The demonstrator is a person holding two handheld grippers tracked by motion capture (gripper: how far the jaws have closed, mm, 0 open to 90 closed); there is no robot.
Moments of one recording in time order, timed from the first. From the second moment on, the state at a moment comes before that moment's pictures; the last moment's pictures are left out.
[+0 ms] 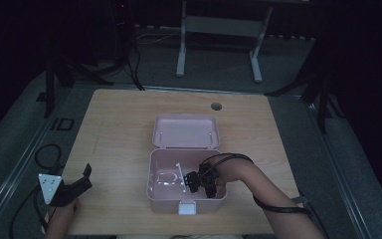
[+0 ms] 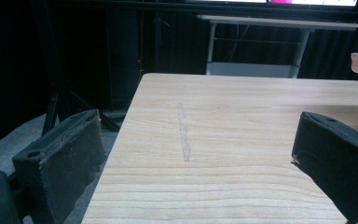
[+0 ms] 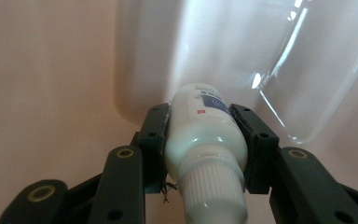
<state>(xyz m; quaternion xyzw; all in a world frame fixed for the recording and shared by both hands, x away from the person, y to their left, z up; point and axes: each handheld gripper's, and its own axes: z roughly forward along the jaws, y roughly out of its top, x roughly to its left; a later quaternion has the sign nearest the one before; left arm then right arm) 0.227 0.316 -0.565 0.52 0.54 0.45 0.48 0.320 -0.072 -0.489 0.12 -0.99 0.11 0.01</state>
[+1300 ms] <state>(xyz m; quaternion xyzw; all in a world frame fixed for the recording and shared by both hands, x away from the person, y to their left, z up) 0.227 0.316 -0.565 0.52 0.55 0.45 0.48 0.321 -0.091 -0.392 0.09 -1.00 -0.02 -0.04</state>
